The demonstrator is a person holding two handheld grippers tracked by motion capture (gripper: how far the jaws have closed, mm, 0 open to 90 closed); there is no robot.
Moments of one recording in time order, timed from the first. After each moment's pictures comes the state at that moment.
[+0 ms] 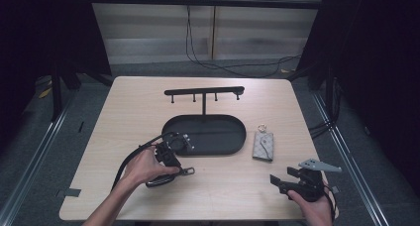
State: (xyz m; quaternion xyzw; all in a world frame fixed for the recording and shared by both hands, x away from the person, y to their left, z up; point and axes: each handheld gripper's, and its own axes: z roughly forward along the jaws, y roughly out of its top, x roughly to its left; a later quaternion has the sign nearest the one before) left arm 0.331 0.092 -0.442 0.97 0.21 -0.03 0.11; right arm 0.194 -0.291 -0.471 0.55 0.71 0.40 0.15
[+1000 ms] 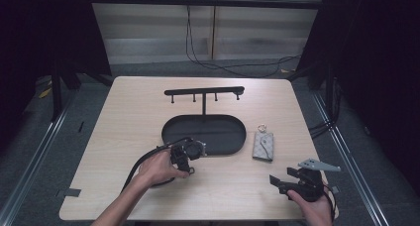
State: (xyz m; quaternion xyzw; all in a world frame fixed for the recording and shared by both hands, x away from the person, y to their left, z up) left arm 0.330 0.055 -0.464 0.99 0.17 -0.02 0.04; right arm 0.195 -0.291 -0.472 0.55 0.72 0.40 0.15
